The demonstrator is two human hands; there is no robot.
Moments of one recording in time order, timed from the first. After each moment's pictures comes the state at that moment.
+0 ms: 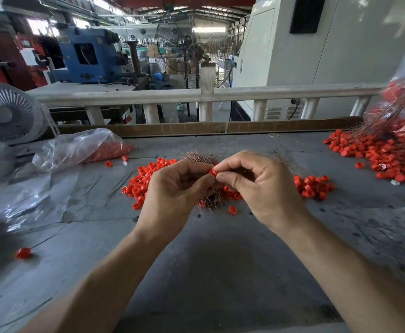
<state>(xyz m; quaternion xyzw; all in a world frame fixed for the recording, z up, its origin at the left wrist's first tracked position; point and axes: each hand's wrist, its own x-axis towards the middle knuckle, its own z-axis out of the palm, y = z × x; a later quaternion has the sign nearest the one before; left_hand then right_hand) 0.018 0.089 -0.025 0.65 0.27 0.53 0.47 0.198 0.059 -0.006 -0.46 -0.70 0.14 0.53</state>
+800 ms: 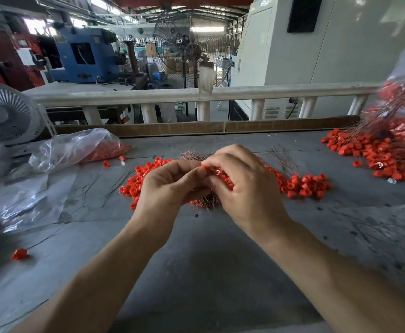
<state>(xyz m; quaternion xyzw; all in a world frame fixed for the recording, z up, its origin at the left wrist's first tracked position) 0.016 0.091 -0.022 0.54 0.28 0.53 0.59 0.177 0.061 -0.016 -0.46 -0.73 -0.15 0.49</state>
